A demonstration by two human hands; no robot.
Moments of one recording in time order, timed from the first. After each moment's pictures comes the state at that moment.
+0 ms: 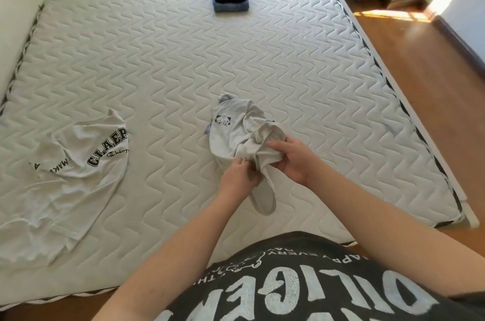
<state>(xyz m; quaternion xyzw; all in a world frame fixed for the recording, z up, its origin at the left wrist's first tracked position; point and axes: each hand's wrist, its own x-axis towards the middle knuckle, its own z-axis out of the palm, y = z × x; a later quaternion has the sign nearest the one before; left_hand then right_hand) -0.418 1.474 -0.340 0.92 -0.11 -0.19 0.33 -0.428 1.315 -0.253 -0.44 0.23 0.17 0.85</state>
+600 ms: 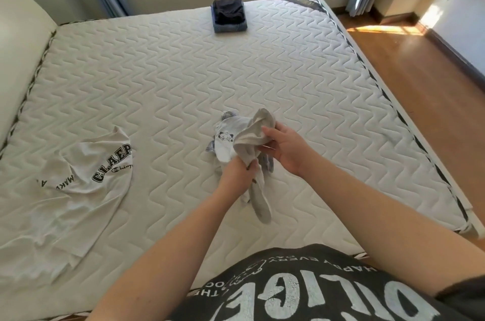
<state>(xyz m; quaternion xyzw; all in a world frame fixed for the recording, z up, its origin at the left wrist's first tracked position) -0.393 1.466 -0.297 0.90 -0.05 -0.18 0.40 -0.396 1.318 -0.226 -0.48 0.16 0.12 0.86</state>
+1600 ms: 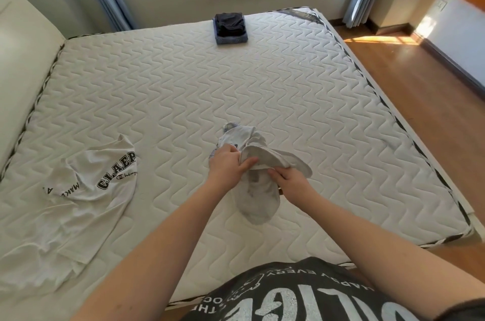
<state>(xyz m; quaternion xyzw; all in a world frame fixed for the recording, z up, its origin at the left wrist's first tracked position) -0.369 1.497 -0.268 0.95 -0.15 -0.11 0.25 -0.456 1.316 -0.296 -0.77 0.13 0.11 0.61</state>
